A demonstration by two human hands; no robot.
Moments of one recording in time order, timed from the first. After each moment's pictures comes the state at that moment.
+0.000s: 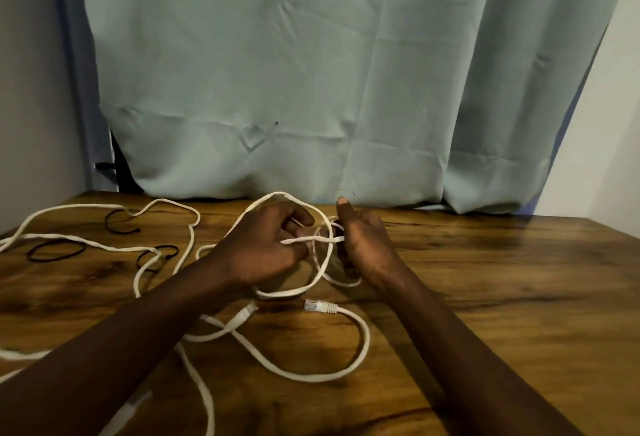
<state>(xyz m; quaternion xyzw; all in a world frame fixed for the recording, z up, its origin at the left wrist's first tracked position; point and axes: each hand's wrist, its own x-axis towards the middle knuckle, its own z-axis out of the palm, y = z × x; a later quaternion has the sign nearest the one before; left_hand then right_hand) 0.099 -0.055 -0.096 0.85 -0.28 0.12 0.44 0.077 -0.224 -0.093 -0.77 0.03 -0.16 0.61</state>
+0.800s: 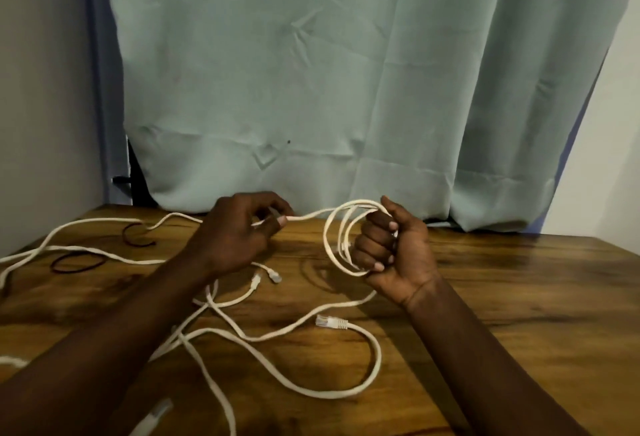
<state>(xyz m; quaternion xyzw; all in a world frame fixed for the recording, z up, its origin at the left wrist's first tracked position) 0.115 -0.006 -0.079 0.84 -0.28 0.27 0.39 0.074 -0.248 -0.078 -0.35 -0.17 0.09 0.92</state>
